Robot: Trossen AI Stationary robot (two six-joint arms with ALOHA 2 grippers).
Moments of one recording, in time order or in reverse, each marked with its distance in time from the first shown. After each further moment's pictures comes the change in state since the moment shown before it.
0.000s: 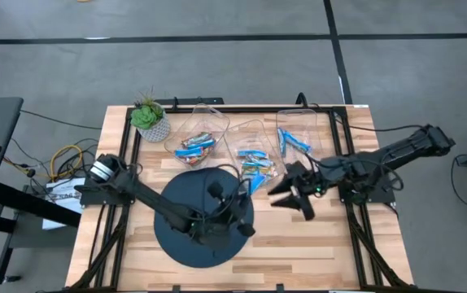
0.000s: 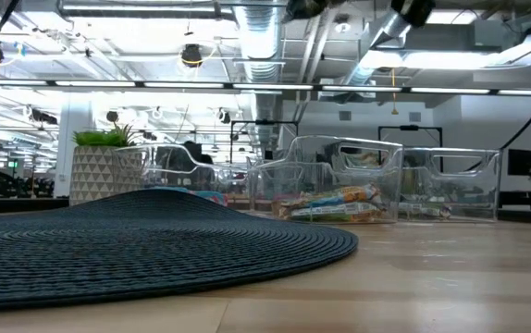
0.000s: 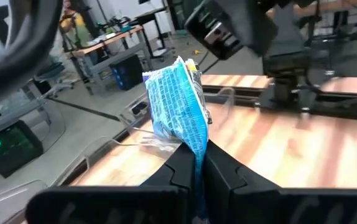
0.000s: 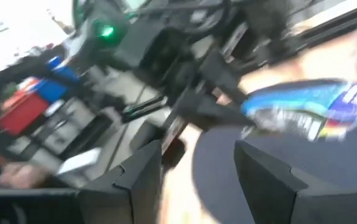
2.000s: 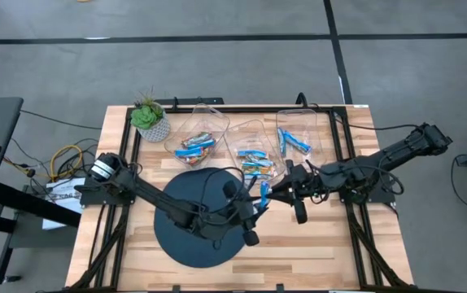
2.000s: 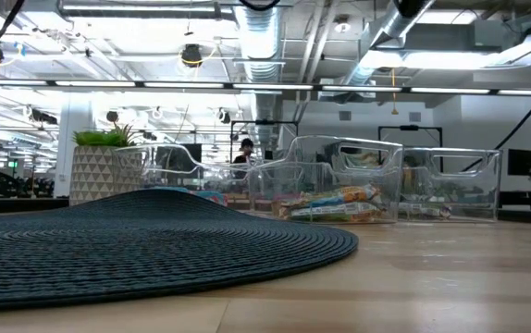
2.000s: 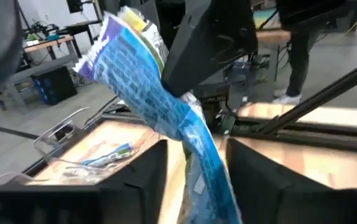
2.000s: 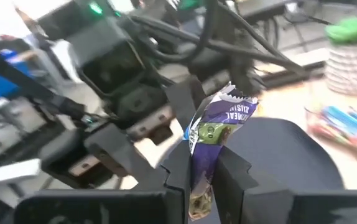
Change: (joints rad) left arm 0.028 0.000 0.000 0.217 0.320 0.092; right arm 0.063 0.036 0.000 0.076 0.213 -0.184
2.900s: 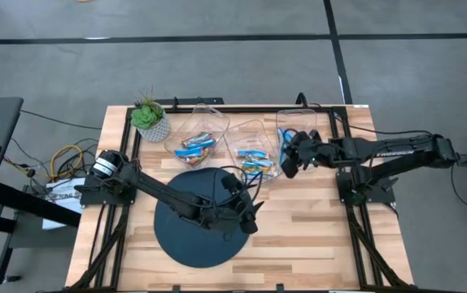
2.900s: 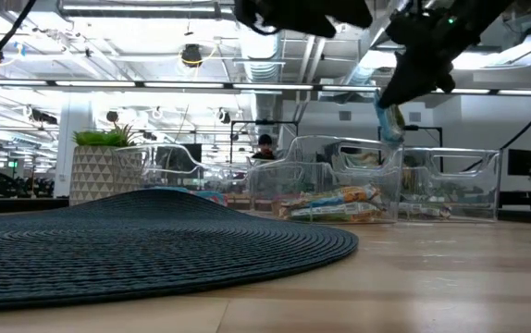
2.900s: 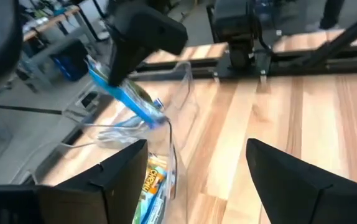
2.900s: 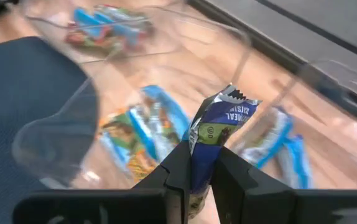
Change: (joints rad) left arm 0.067 0.000 0.000 -0.286 0.012 -0.030; right arm -0.391 -0.039 0.000 -0.652 0.243 0.147
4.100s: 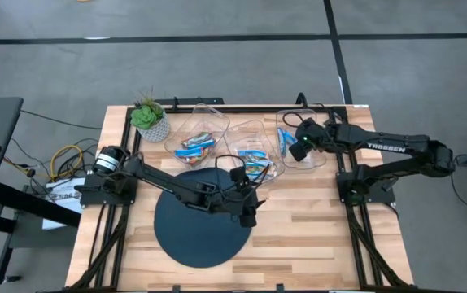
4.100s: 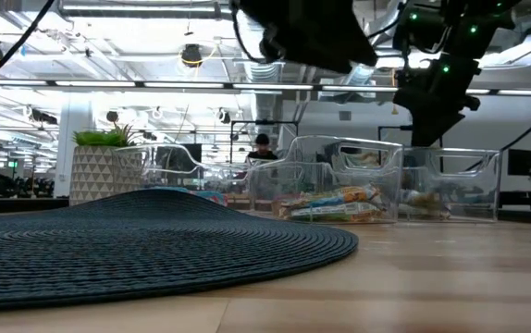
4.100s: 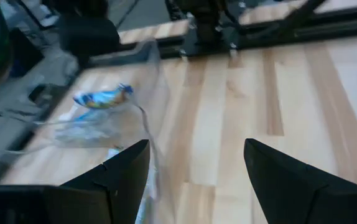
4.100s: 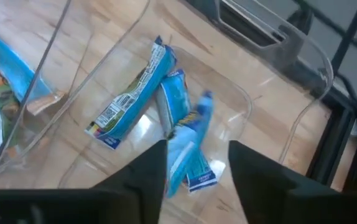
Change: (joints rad) left arm 0.111 -0.001 -0.039 0.000 0.299 0.067; right arm -0.337 0.064 0.000 -0.261 -0.010 -0.058
